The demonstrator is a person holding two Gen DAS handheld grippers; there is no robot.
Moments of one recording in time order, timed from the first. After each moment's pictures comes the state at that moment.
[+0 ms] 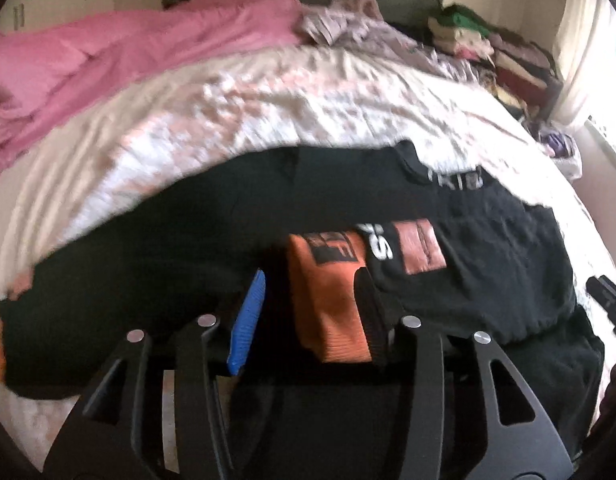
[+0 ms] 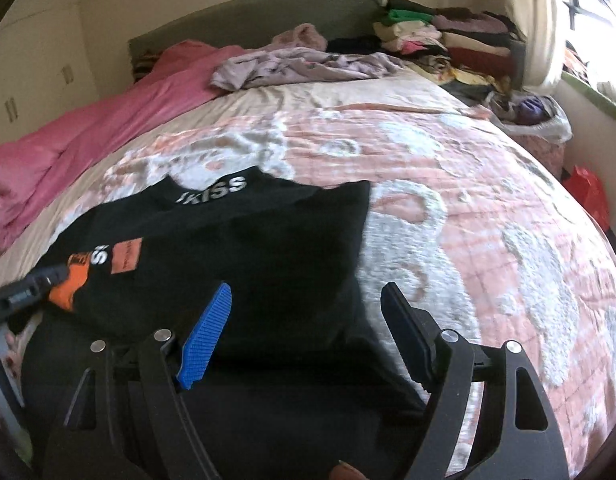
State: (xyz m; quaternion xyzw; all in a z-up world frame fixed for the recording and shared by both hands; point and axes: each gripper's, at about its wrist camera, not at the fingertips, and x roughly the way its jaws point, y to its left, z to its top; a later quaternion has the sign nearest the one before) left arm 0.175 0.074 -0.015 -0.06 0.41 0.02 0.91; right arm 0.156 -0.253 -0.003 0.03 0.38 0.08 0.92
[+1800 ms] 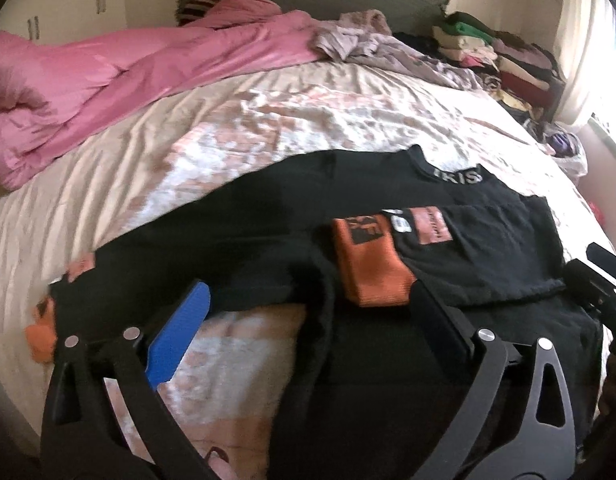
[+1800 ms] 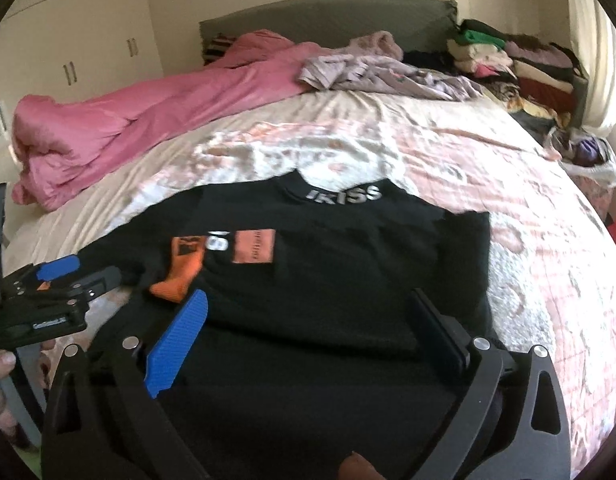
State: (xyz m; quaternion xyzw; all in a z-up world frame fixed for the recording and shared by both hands) left arm 0.122 0.096 0.008 -0.04 0.40 0.04 0.91; right arm 0.126 -0.150 0.038 -0.01 0.37 0.18 0.91
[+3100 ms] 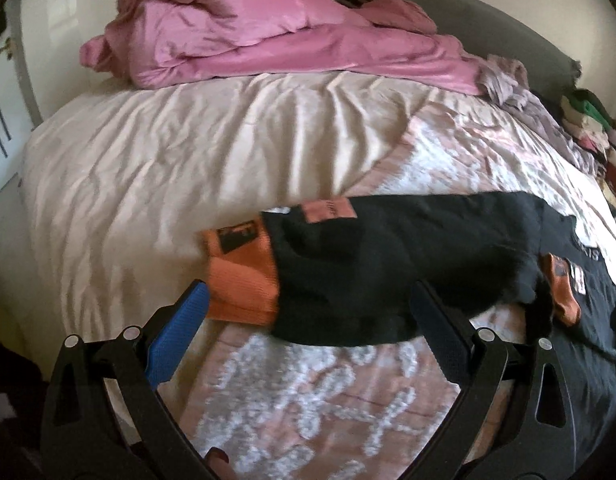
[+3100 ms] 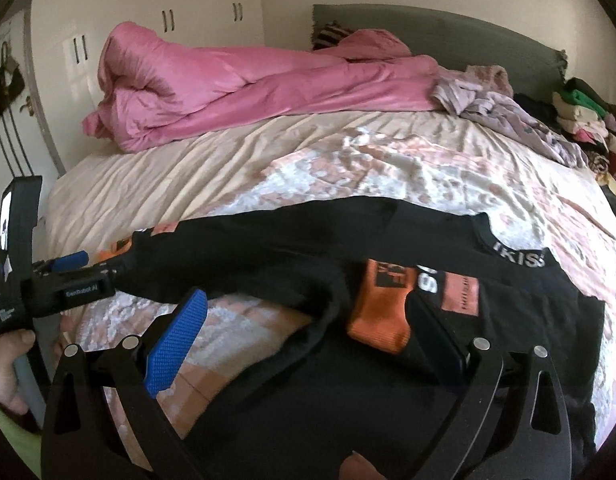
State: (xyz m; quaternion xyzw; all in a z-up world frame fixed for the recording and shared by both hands) left arm 0.041 0.278 -0.011 -0.15 0.39 0.24 0.88; right arm 0.102 0.026 0.042 -0.10 0.35 0.33 0.87
